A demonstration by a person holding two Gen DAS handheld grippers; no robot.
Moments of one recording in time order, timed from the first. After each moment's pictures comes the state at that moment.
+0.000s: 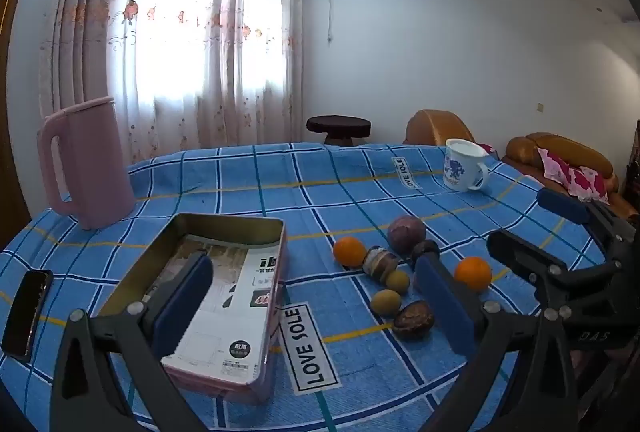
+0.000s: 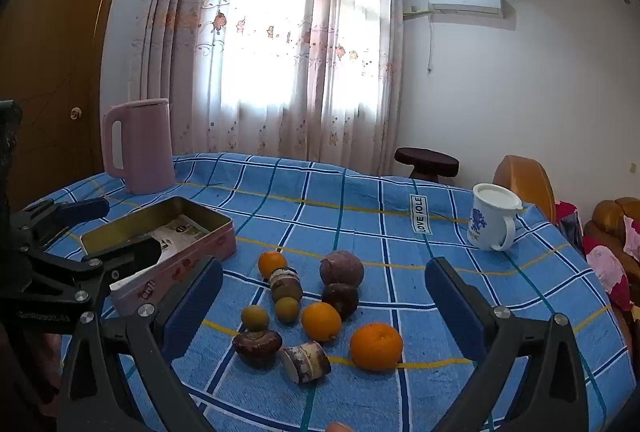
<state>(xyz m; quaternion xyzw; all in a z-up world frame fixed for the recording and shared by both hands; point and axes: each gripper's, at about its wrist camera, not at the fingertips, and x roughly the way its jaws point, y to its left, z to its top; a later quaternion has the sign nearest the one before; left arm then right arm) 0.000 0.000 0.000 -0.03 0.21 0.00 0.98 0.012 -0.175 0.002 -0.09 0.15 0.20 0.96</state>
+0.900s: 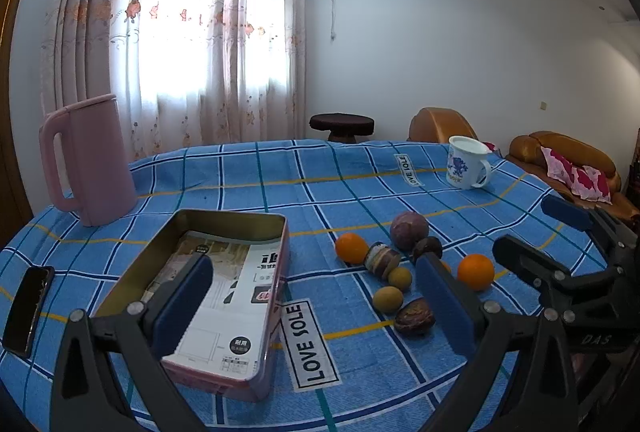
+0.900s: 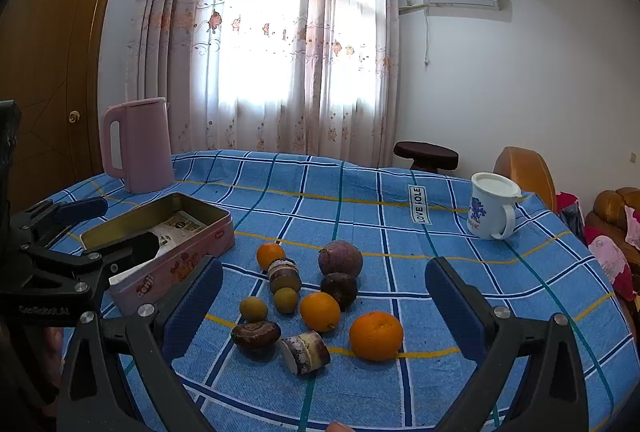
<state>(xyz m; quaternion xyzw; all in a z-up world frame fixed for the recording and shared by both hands) -0.001 0.001 -0.004 -0.02 0.21 0.01 0.98 0.012 -0.179 -0.007 -0.08 0.16 0.20 0.96</state>
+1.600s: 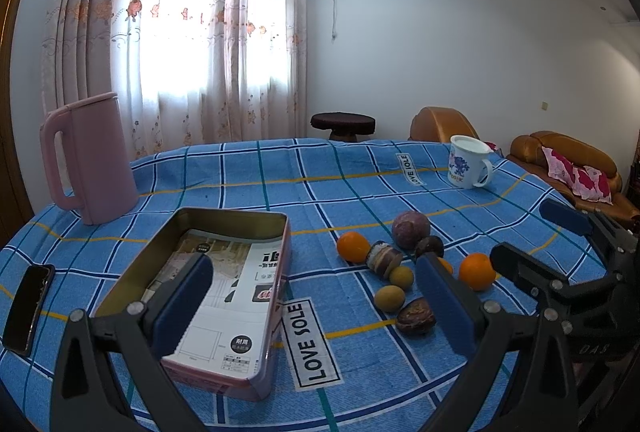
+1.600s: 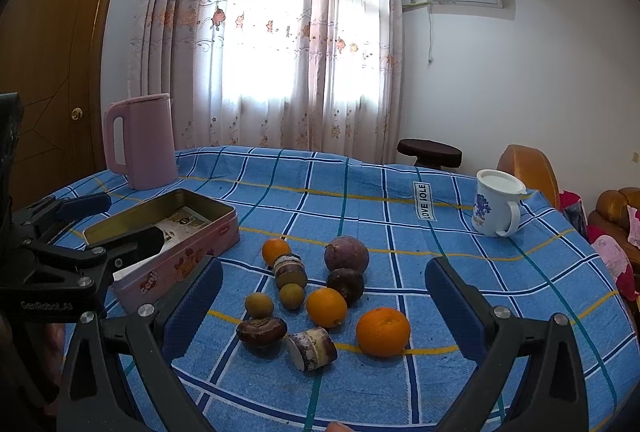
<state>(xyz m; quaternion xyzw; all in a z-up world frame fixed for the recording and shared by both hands) -0.003 0.003 -0.004 -0.02 0.21 0.01 0.98 0.008 -0.174 -0.010 -0.08 0.16 0.21 0.96</state>
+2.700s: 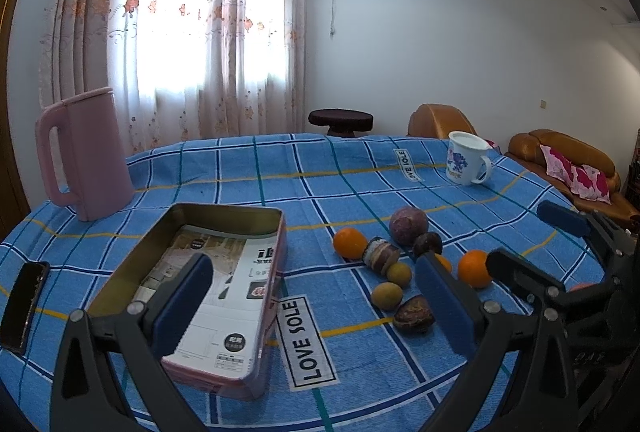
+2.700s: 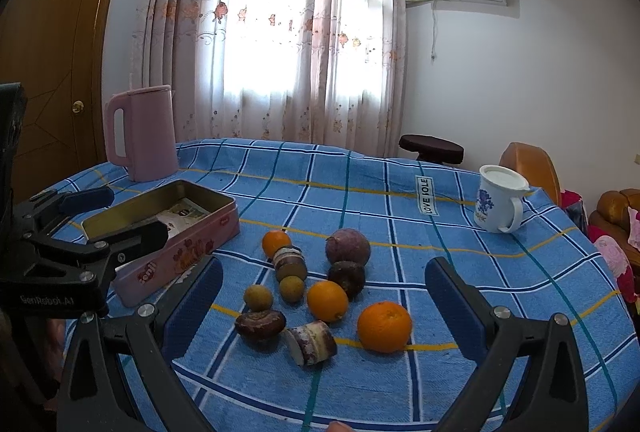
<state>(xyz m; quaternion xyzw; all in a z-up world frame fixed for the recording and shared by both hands) -0.001 0.001 -0.012 -0.02 0.22 0.00 0.98 0.013 -0.180 -0.015 -0.09 0.17 0.20 0.96</state>
